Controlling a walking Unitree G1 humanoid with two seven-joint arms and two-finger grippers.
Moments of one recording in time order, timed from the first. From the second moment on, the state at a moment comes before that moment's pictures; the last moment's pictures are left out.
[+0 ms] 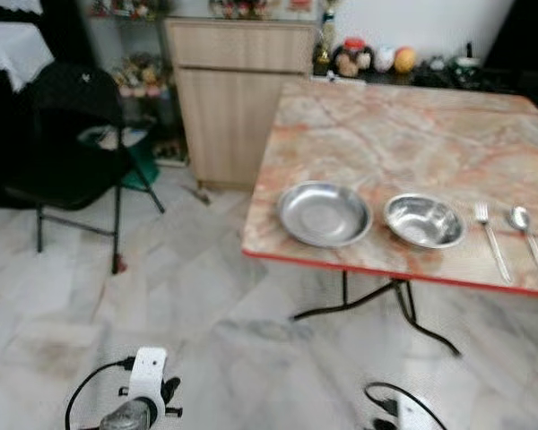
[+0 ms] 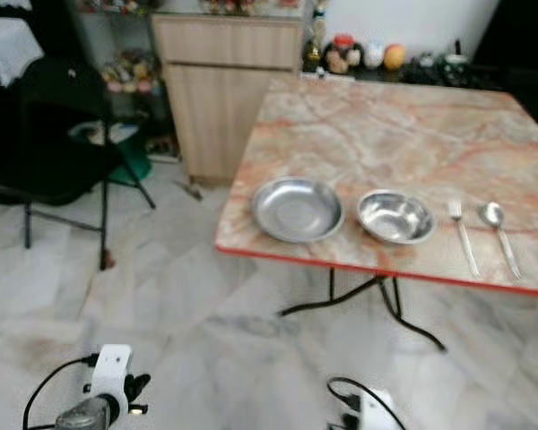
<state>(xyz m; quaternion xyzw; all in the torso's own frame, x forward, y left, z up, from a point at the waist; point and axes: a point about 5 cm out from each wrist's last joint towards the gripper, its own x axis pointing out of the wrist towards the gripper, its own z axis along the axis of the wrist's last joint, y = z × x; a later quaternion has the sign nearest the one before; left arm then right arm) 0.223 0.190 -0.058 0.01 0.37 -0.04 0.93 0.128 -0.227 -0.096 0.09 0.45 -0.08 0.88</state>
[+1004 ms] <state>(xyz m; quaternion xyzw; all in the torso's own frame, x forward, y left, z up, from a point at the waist) 0.238 0.213 -0.036 0.02 0.27 0.00 0.96 0.175 -0.176 -0.087 0.10 0.43 -0.05 0.90</state>
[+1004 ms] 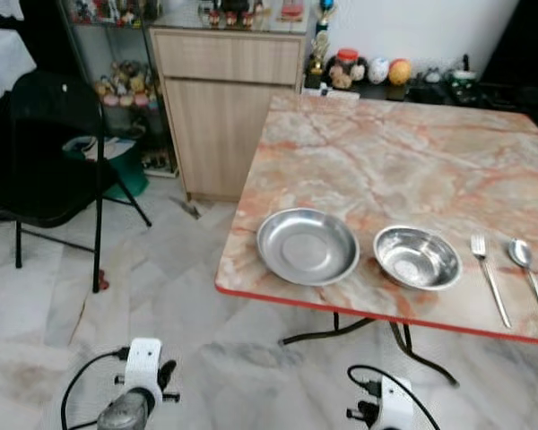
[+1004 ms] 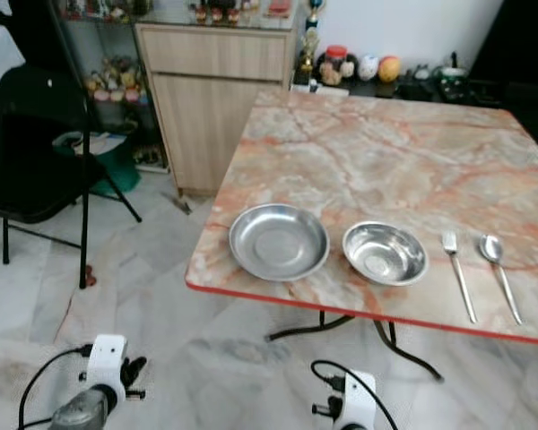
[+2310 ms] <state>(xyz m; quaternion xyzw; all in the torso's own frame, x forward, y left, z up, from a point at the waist) 0.319 0.190 0.124 0.06 -0.12 -0.02 0.99 0.161 -0.187 -0.092 0.09 0.44 -0.07 0.89</state>
